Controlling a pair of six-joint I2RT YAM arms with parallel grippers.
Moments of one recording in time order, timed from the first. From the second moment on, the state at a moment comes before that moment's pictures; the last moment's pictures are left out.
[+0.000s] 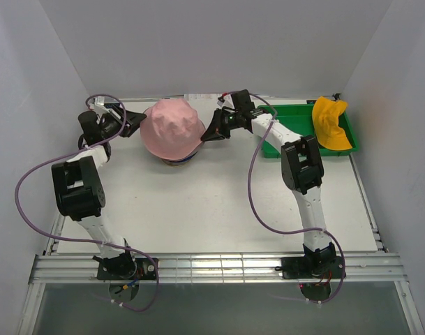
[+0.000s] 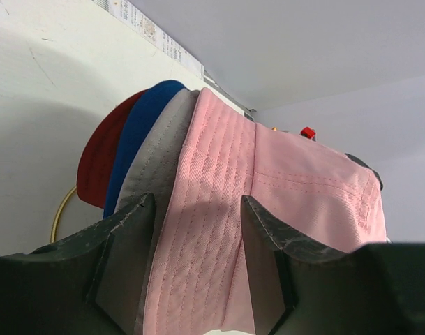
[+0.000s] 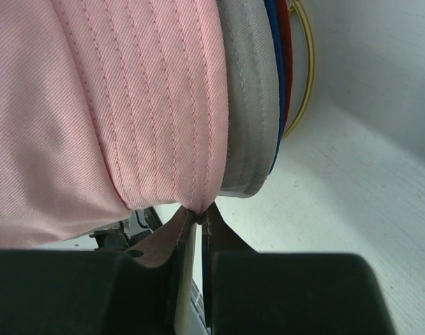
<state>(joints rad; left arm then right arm) 0.25 1.82 1.10 0.53 0.82 -0.95 0.47 2.31 1.95 -0.38 -0.81 0.68</state>
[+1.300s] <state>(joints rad) 0.23 1.81 0.99 0.50 0.69 -0.95 0.46 2.35 1.96 -0.34 -0.81 0.70</state>
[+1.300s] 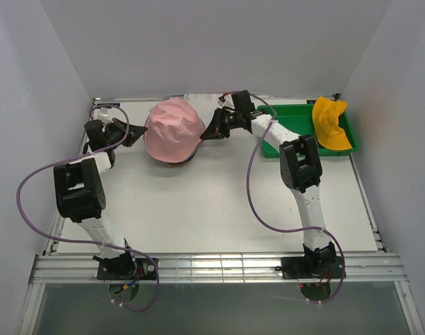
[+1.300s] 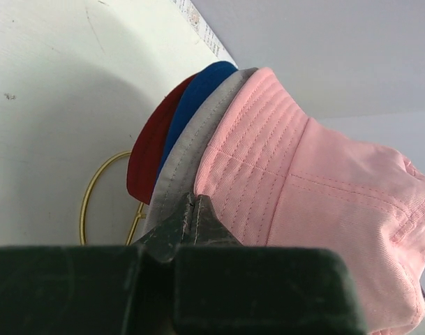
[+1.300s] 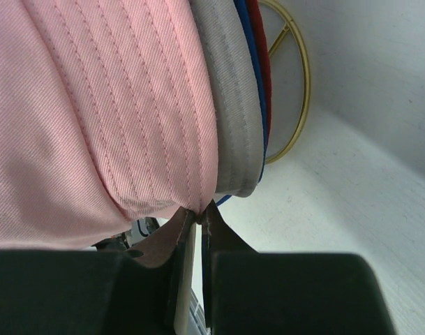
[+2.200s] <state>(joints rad) 0.22 1.80 1.00 0.35 0.66 -0.88 0.47 2.29 1.87 -0.28 -0.82 0.67</state>
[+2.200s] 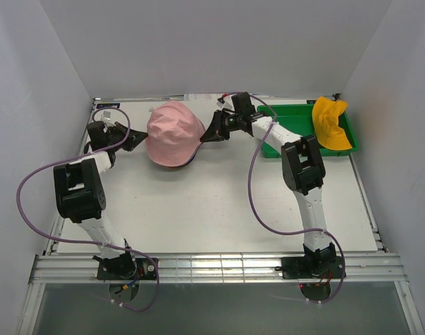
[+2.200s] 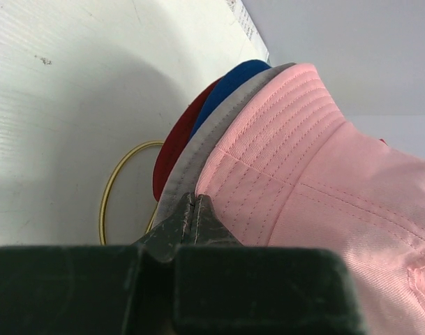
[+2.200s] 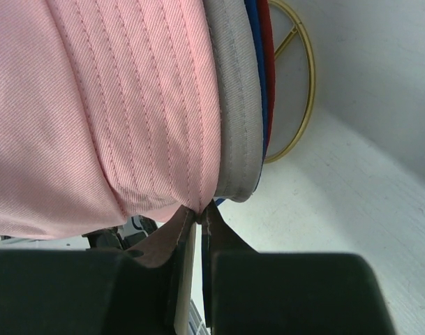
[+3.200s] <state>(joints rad) 0.22 1.81 1.08 0.18 0.65 -0.80 0.48 2.29 1.82 -0.23 -0.82 0.64</state>
